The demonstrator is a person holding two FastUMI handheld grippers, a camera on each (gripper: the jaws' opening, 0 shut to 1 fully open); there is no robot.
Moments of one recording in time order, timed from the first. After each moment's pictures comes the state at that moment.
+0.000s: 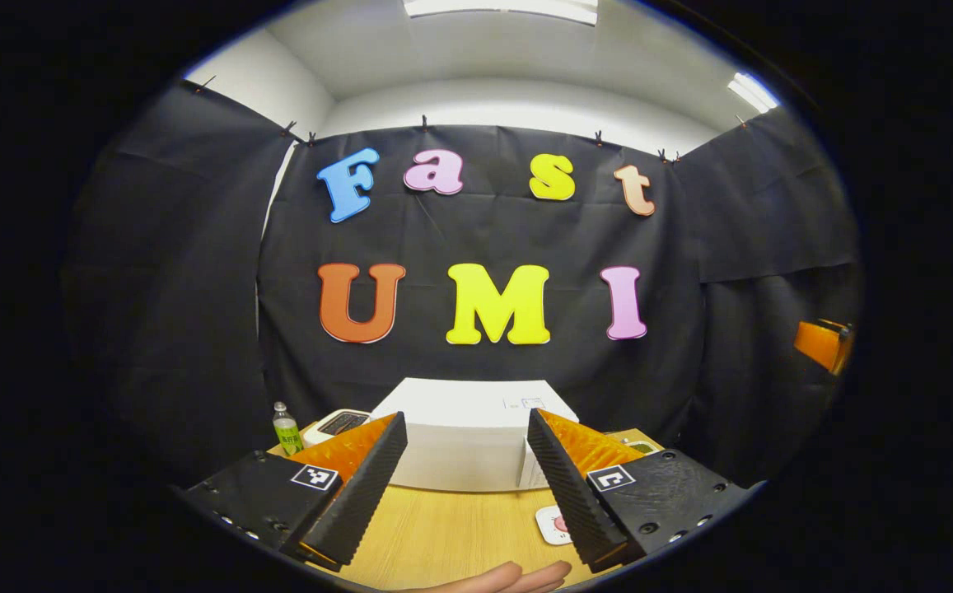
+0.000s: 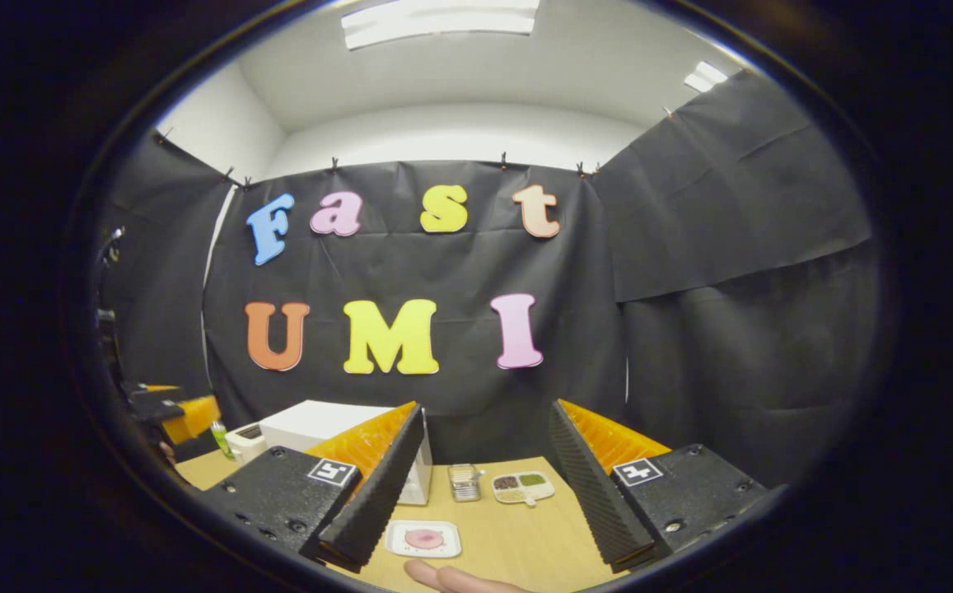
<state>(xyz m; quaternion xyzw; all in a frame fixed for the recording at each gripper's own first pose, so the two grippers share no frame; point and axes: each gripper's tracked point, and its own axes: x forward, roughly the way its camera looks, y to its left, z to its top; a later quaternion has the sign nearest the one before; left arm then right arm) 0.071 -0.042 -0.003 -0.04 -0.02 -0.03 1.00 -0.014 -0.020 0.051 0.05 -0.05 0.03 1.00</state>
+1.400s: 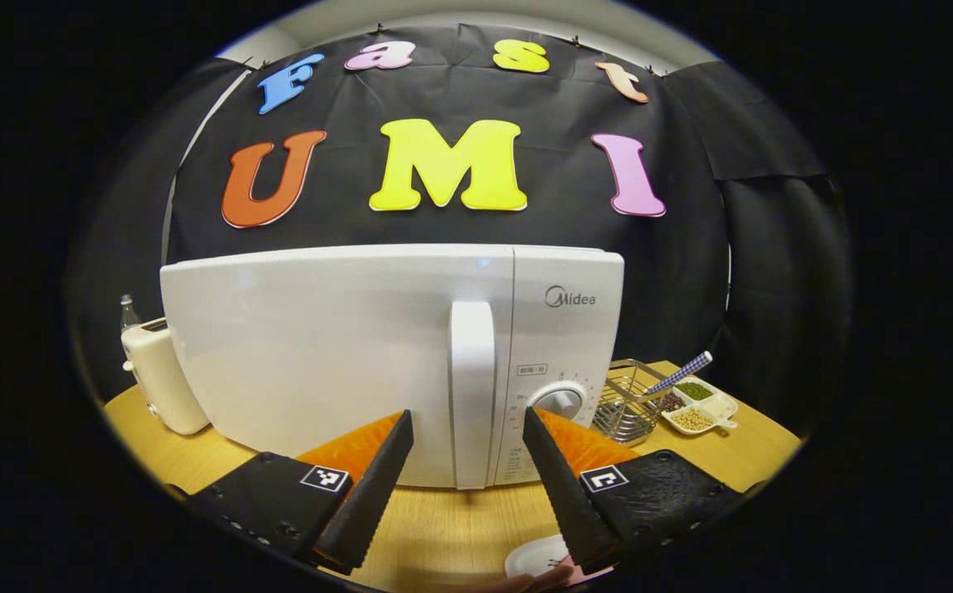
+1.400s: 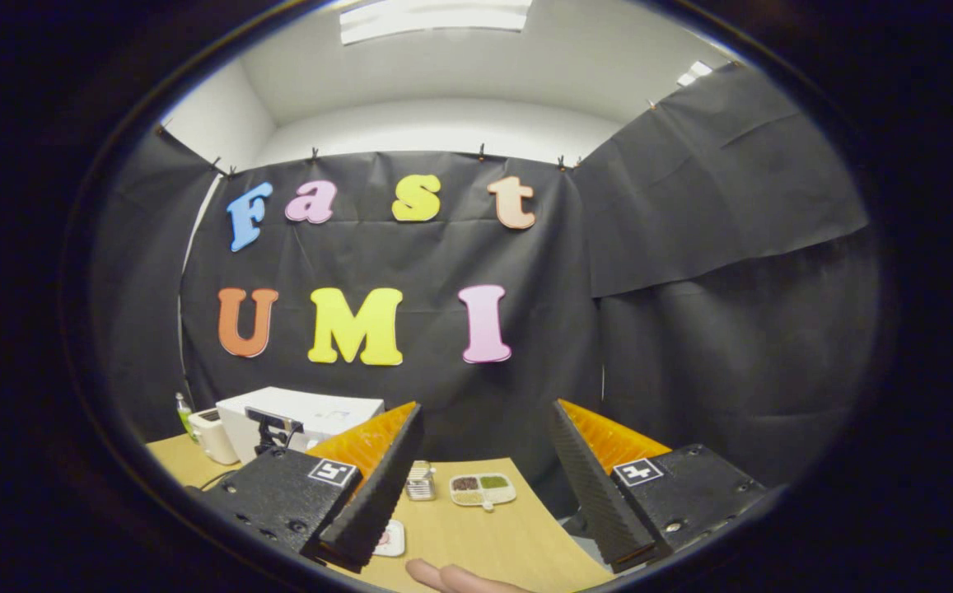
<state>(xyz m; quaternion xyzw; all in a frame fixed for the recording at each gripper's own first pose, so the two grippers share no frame) 0.328 -0.170 -0.242 -0.04 0.07 -0.06 1.00 0.035 -0.099 0.003 0.01 -0.04 0.00 1.00</state>
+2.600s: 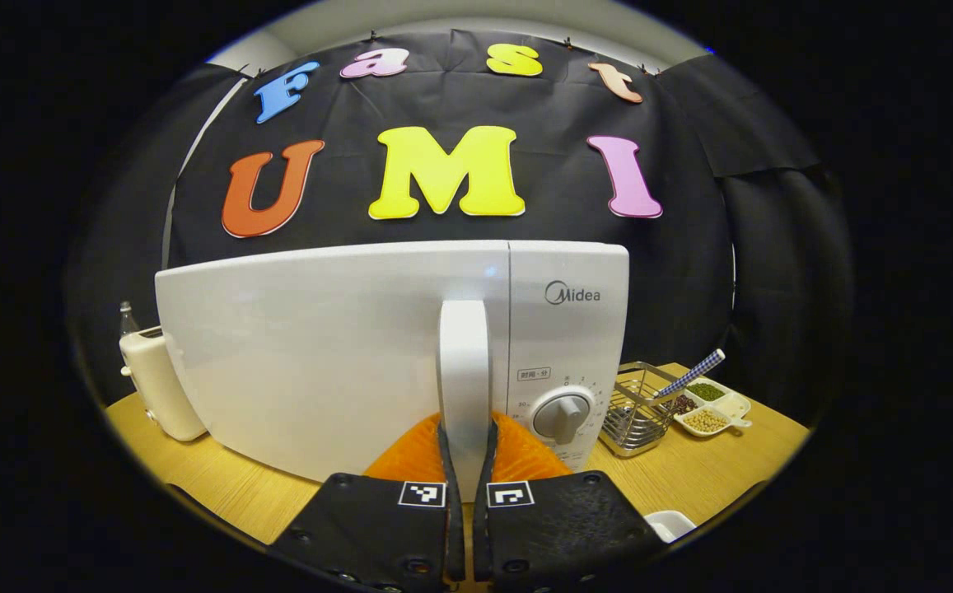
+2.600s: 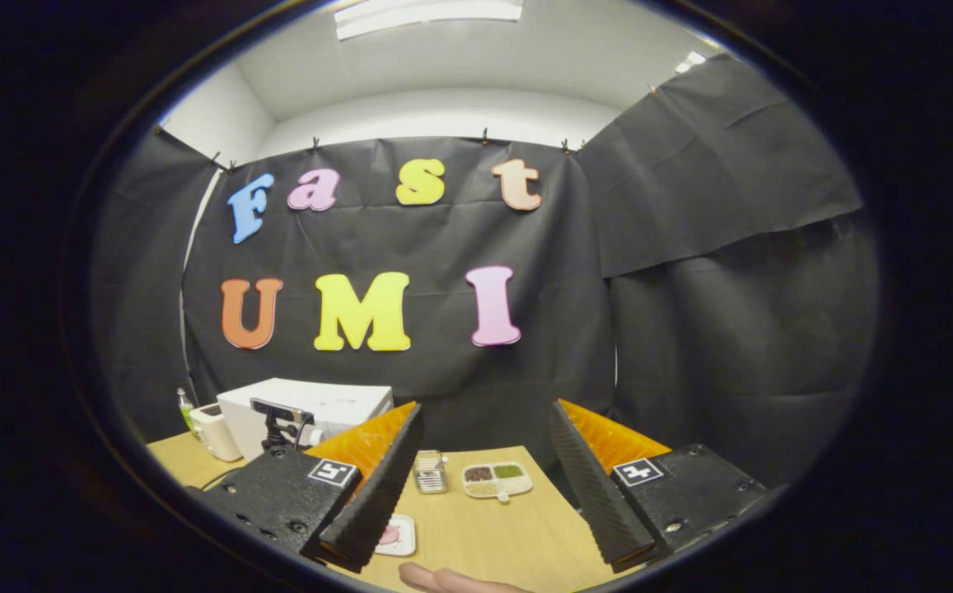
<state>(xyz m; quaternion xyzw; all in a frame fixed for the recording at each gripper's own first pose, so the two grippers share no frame) 0.333 -0.174 -0.244 -0.02 0.05 -0.06 1.00 0.052 -0.081 -0.028 0.03 -0.03 0.01 1.00</state>
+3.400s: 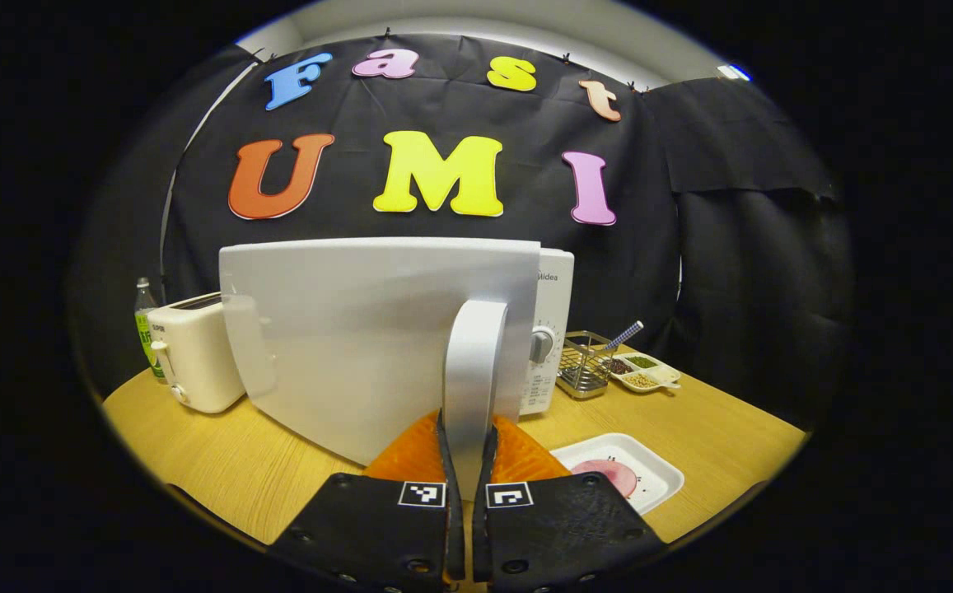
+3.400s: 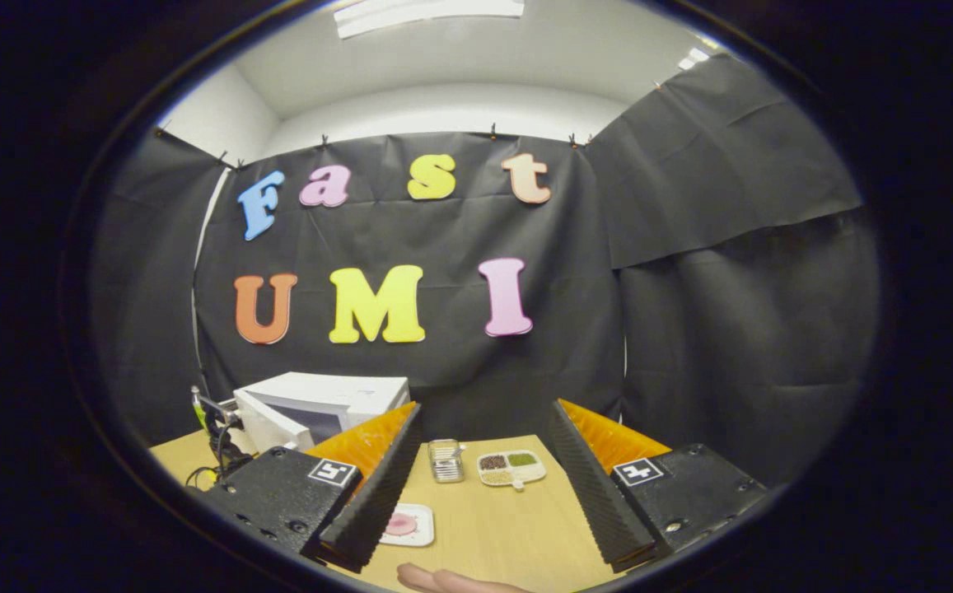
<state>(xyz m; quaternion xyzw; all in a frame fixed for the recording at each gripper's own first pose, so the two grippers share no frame) 0.196 -0.116 -0.252 -0.04 0.08 -0.13 0.99 0.020 -0.050 -0.032 0.03 -0.02 0.03 1.00</state>
